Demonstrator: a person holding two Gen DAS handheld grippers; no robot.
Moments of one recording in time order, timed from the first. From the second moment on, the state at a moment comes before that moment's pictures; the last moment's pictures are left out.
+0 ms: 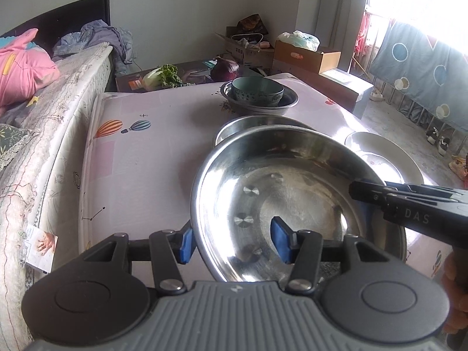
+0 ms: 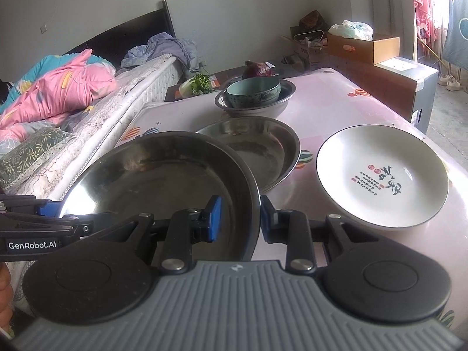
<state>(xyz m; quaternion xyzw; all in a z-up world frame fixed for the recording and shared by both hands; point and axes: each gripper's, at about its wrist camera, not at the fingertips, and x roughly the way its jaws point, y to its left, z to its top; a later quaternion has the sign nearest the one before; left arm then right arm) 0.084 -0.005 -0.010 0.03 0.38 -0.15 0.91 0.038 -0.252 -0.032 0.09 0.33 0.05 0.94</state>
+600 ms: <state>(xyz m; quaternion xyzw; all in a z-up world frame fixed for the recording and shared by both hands) 0.149 -0.028 -0.013 0.03 0.39 -0.16 0.91 0.099 -0.276 -0.030 0.10 0.33 0.03 0.94</state>
